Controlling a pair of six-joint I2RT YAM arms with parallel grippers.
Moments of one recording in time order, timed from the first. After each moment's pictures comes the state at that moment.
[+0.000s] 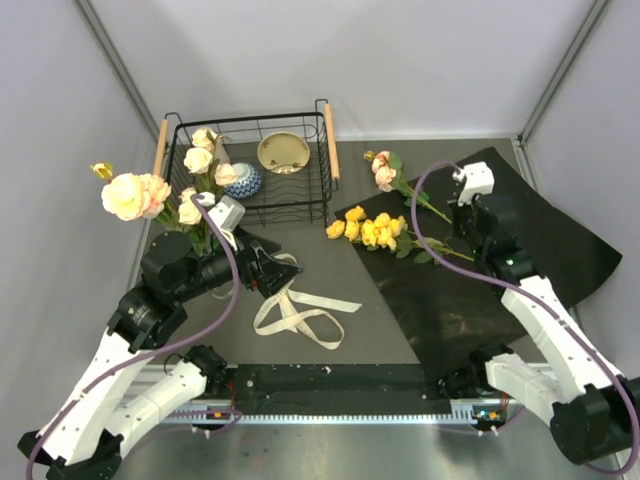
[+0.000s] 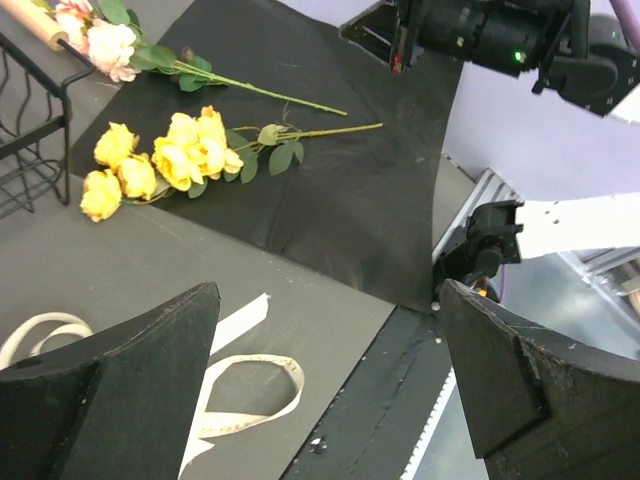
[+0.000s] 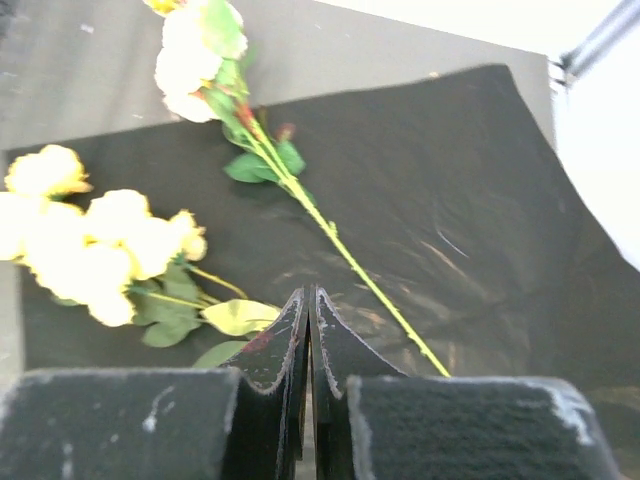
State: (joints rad) left arm -0.58 0.66 0.99 -0.49 0.41 -0.37; right arm 0.27 0.97 0.80 -0.18 0.23 -0.11
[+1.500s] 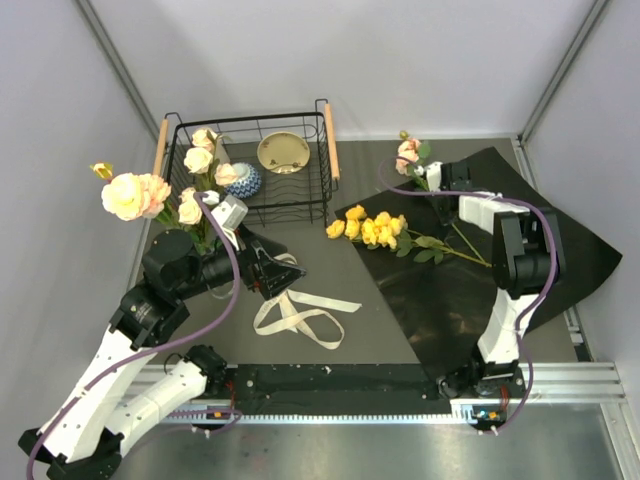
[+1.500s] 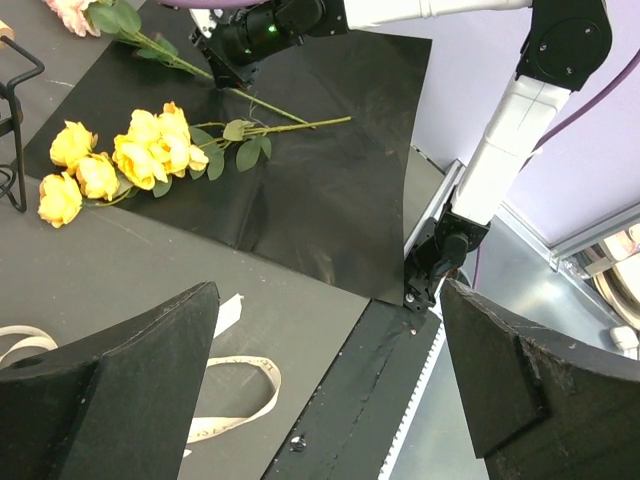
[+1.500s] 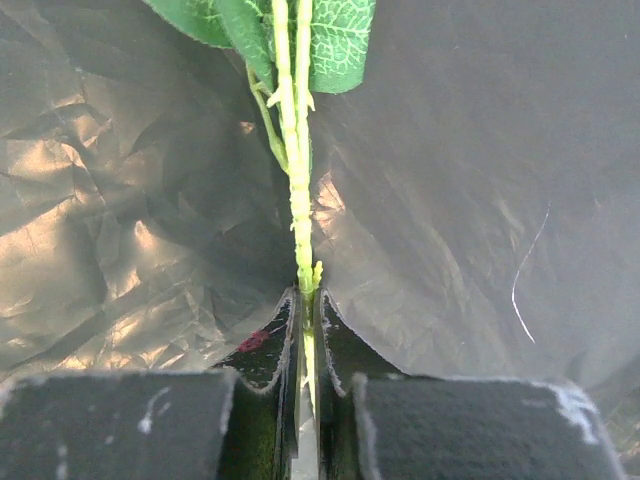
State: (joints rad) left arm -0.58 0.67 0.98 -0.43 0.48 -0.41; right arm 0.11 1.91 1.20 -0.23 0.13 -0.42
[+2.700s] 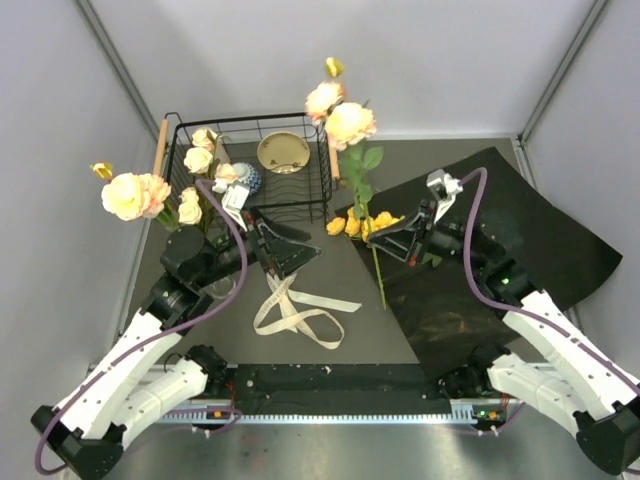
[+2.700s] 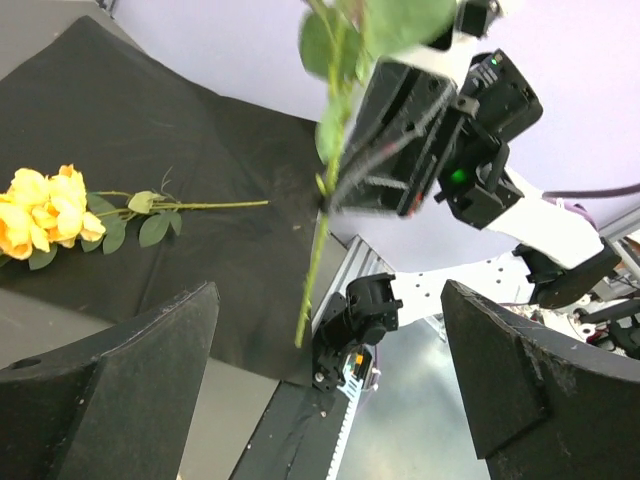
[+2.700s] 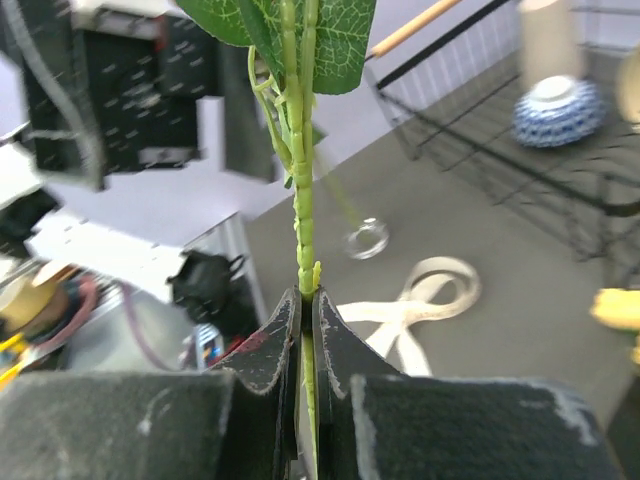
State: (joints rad) left arm -0.58 0.72 0.82 0.01 0.53 -0.74; right arm 0.50 0.84 0.77 0.18 -0.65 0.49
